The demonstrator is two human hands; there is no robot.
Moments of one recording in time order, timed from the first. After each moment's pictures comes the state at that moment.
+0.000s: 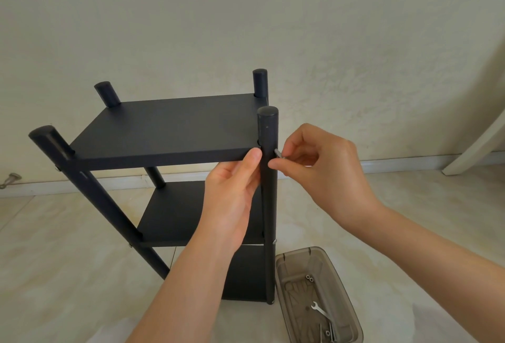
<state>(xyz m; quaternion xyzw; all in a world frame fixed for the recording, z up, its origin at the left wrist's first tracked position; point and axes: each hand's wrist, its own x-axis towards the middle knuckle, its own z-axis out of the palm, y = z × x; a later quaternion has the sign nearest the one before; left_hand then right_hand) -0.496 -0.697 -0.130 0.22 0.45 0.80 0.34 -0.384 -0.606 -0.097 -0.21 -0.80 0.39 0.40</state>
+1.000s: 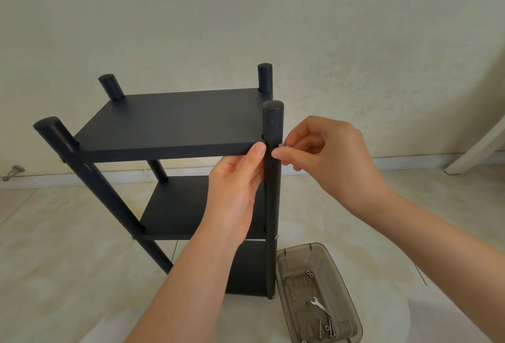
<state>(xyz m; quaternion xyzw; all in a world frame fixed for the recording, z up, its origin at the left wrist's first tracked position) -0.496 -0.698 -0.132 0.22 0.48 0.79 0.33 -0.384 -0.603 -0.086 -0.24 -0.81 0.40 0.35</state>
